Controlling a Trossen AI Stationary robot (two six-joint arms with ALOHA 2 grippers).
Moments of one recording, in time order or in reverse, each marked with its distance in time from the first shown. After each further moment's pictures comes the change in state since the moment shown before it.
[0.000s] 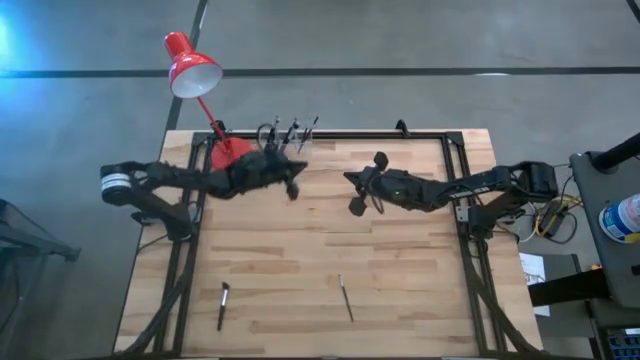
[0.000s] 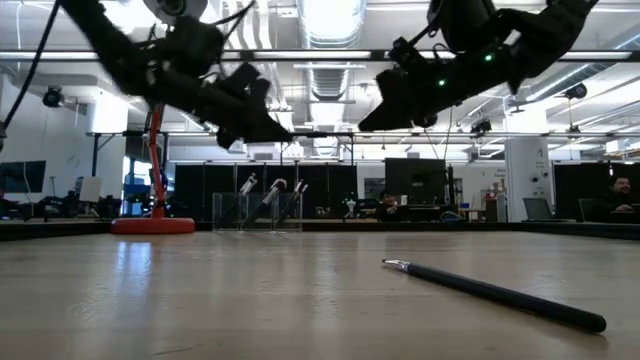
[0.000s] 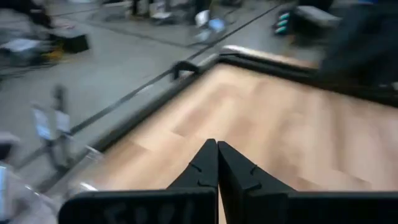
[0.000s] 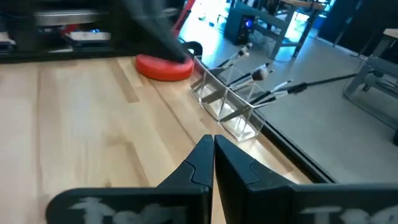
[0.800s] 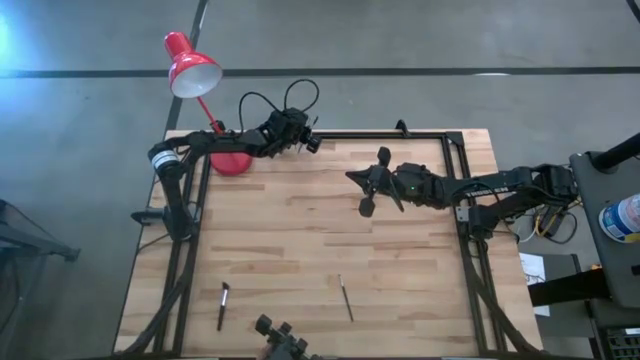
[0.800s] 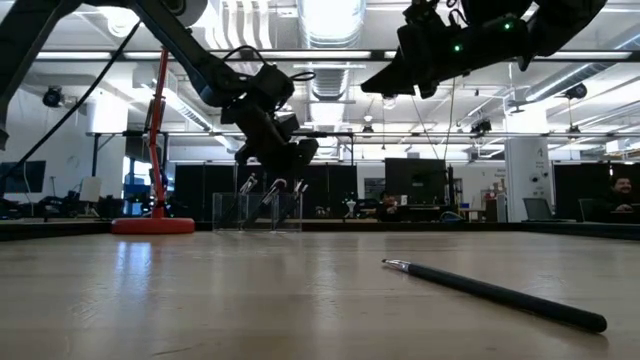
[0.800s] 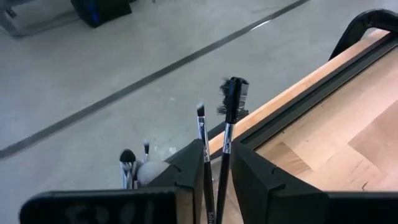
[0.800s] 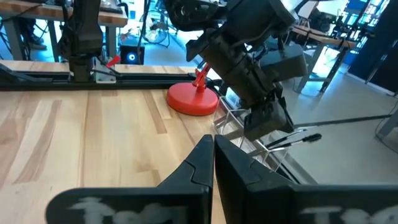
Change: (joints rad) left arm 0.230 0.413 0.569 -0.482 -0.244 -0.056; right arm 0.001 -0.155 0.009 -0.051 -0.140 -0.086
